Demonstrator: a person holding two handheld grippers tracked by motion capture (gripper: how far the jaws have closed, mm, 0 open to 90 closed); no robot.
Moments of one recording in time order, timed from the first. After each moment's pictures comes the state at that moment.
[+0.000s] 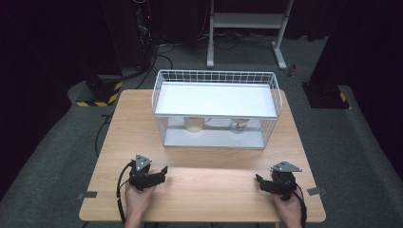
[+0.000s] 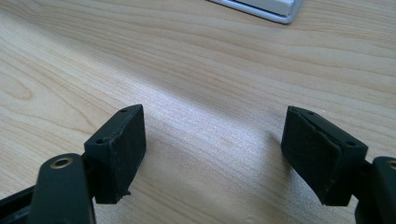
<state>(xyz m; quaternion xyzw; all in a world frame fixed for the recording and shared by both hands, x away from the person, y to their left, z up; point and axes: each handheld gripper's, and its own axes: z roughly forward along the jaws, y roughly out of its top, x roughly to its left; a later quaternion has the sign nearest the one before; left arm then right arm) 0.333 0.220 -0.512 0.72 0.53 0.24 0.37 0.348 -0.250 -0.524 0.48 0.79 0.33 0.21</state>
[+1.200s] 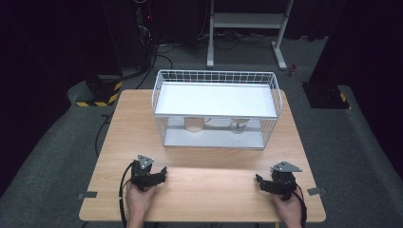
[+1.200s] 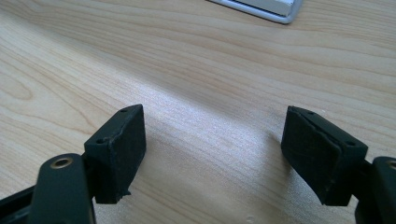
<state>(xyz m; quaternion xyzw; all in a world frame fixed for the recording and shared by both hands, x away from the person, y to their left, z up) 0.343 0.218 -0.529 0.73 0.55 0.25 0.32 0.348 -0.250 -0.524 0.48 0.79 0.33 0.21</state>
